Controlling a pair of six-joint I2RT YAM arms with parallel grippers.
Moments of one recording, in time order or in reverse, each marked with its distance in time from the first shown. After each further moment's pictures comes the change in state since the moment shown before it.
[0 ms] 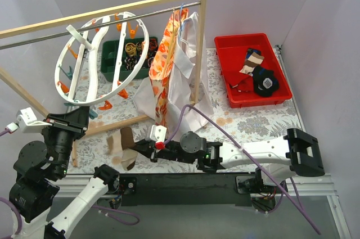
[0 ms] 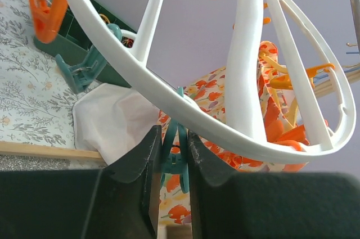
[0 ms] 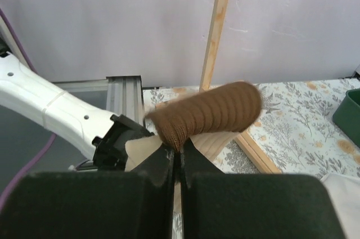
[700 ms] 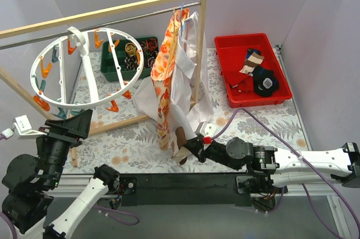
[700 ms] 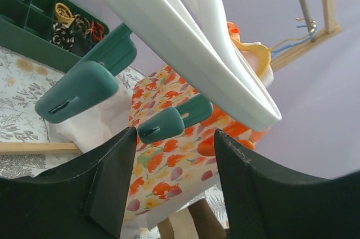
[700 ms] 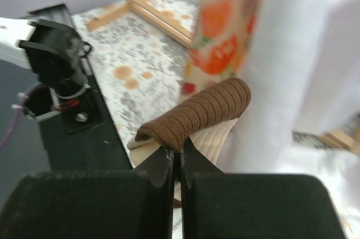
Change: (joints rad) left arm 0.000 -0.059 0.018 -0.016 0.135 0.005; right arm 0.000 -0.632 -0.349 -0.520 0.272 0.130
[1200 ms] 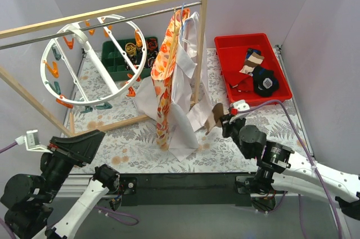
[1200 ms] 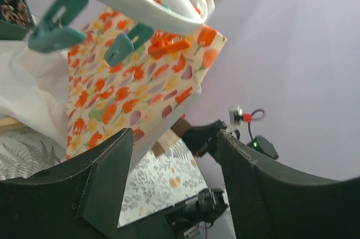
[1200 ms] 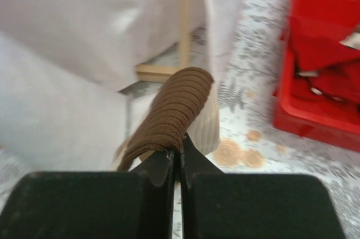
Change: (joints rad) left arm -0.028 -0.183 -0.077 0.020 0.292 -0.017; right arm -0.289 -0.211 -0.089 -0.240 0.349 0.089
